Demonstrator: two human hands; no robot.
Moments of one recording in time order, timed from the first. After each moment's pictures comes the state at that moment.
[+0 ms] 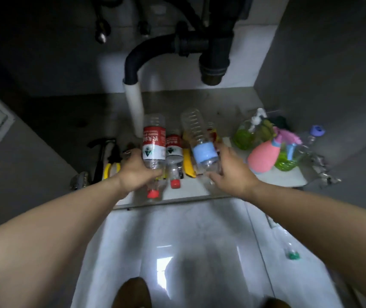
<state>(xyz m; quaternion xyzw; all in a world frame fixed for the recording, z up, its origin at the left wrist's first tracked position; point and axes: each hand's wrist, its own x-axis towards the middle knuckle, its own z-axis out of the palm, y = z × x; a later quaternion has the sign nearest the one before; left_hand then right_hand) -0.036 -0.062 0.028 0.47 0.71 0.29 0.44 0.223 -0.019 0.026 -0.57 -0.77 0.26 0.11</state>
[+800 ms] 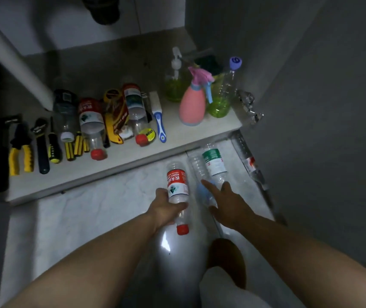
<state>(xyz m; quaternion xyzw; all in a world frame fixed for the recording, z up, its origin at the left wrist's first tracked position) 0.210 -0.153 -0.111 0.35 0.68 0.11 0.63 0.424 -0.163 -0.127 -0.65 -0.69 0.32 -0.06</state>
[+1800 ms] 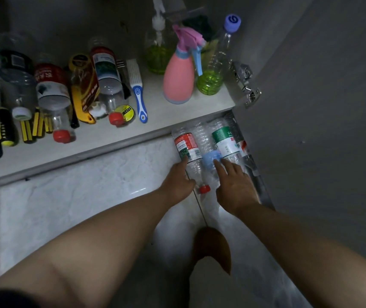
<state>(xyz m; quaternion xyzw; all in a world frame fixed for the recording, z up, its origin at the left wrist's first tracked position) 0.286 -0.115 -0.153 0.52 0.58 0.12 0.61 0.468 -0.155 -0.147 -0.69 -0.69 0.19 -0.10</state>
